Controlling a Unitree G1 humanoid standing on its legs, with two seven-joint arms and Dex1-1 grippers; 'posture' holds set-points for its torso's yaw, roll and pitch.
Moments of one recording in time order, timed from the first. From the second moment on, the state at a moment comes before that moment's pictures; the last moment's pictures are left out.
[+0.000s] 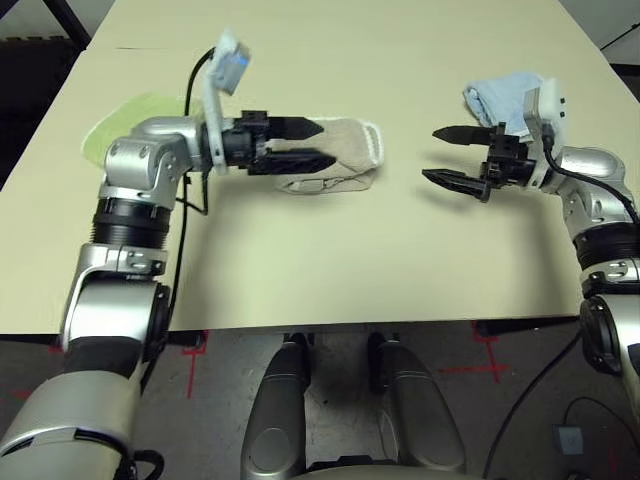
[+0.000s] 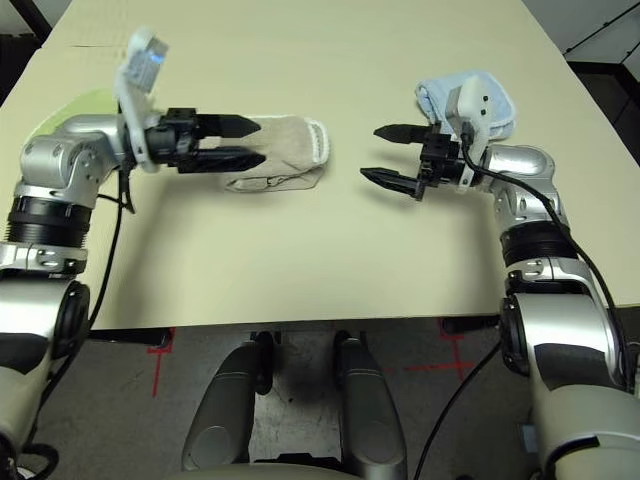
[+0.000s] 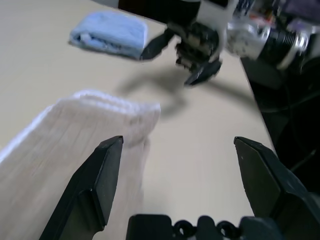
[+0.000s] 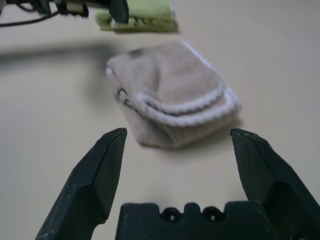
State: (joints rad) left arm -0.99 0.61 -0.07 0.57 -0.37 0.35 -1.48; right arm -0.95 -0.53 -0.06 0.82 0.29 -0.14 1.36
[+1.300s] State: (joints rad) left arm -1.12 0.54 -0.02 0.96 -0.25 -0.26 -1.57; right arm -0.95 -0.51 -0.05 0.74 0.29 -0.10 1.43
